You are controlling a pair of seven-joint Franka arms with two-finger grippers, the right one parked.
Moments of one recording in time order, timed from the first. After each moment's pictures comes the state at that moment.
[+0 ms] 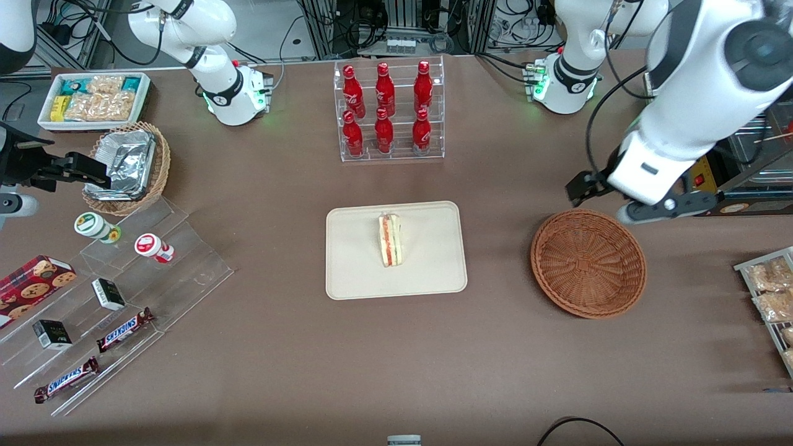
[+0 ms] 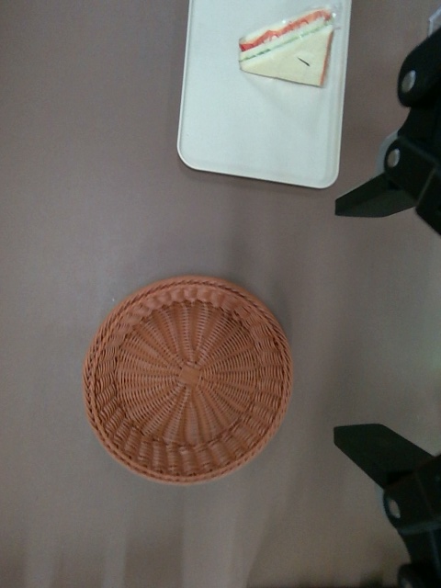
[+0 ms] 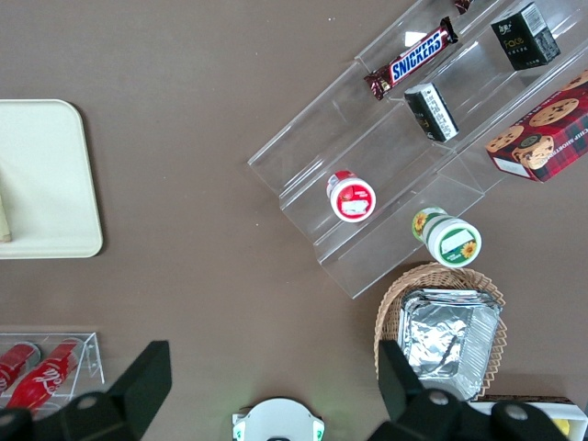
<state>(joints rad) -0.36 0.05 0.11 -1.60 -0.02 1.61 -0.38</state>
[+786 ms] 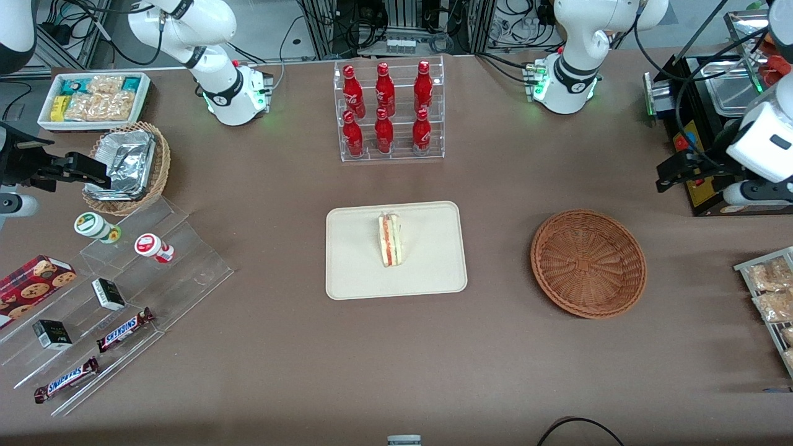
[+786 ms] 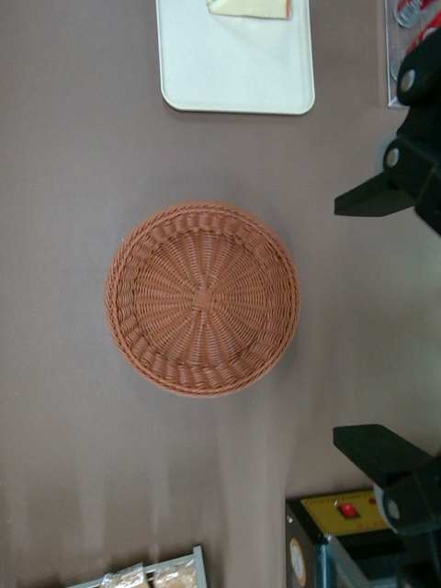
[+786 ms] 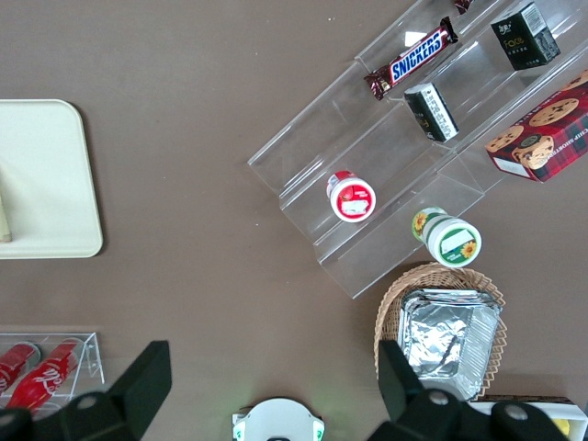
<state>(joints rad) -0.15 0.01 0.11 -1.59 -0.02 1.57 -0.02</state>
